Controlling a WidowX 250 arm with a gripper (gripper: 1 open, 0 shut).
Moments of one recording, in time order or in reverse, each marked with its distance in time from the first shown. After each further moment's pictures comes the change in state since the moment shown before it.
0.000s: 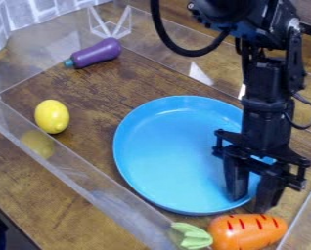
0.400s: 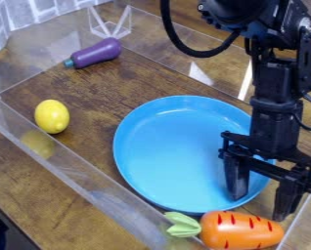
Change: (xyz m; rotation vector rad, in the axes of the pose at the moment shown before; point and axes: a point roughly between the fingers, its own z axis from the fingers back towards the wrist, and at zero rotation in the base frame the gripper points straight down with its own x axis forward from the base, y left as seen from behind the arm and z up) arm 0.004 -0.006 0.002 -0.009 0.002 0.030
